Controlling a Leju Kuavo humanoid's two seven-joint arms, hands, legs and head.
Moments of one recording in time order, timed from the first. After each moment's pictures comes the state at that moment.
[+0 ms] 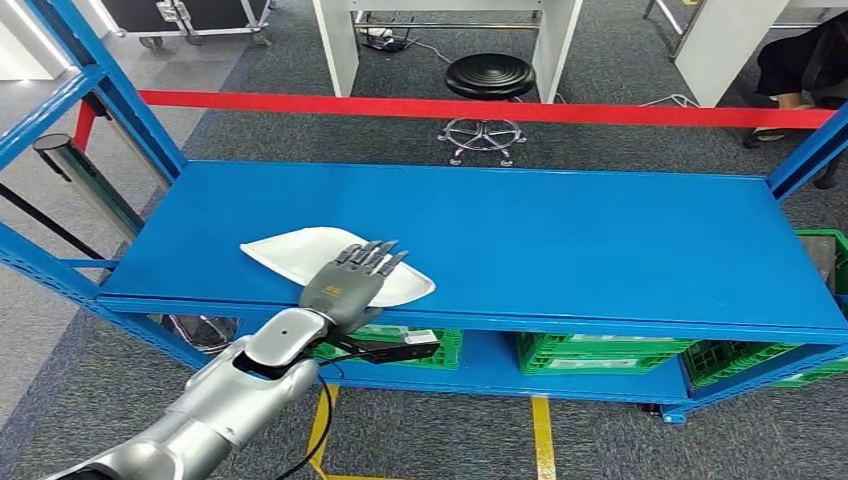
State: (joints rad) left arm -0.45 -0.14 -0.43 -0.94 -1.42 0.27 0.03; right arm 0.00 0.04 -0.58 -0.21 0.58 -0.12 -0.21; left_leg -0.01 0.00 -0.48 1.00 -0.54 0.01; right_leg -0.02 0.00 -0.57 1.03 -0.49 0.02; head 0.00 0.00
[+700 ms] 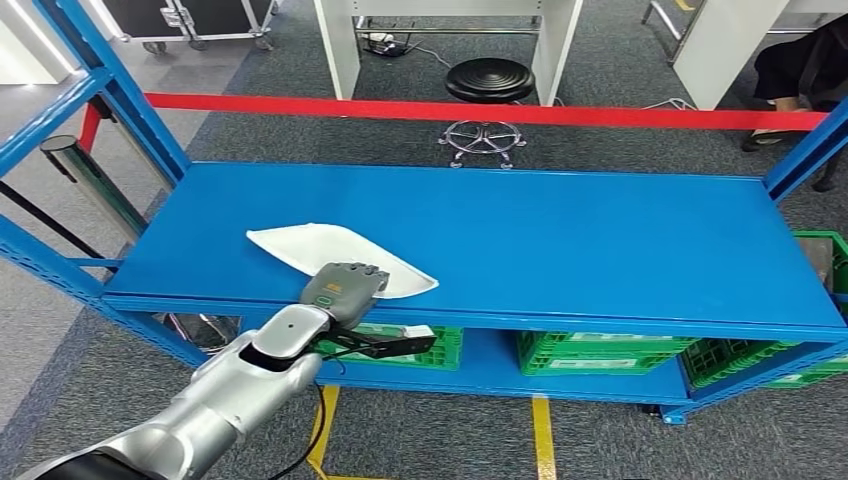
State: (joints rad) left arm -0.51 -0.16 -0.42 -0.81 -1.42 0.24 0.07; right arm 0.00 0.04 -0.58 -0.21 0.59 -0.12 -0.21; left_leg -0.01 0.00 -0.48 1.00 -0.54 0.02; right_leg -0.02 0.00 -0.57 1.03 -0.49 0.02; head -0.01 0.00
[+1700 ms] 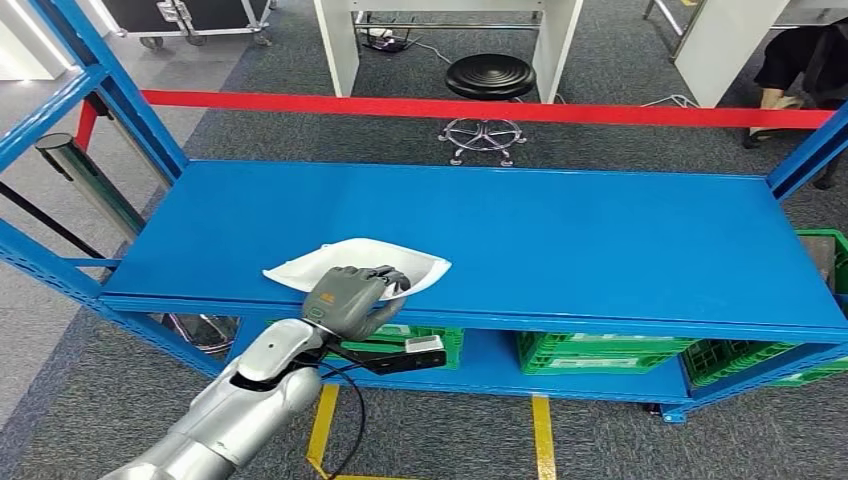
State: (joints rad) left arm -0.34 -0.16 -0.39 -1.07 -1.17 0.37 -0.17; right arm 0.00 0.04 -0.65 -0.21 0.61 -0.13 -0.22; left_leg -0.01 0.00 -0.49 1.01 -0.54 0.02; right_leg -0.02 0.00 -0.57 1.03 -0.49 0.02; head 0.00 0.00
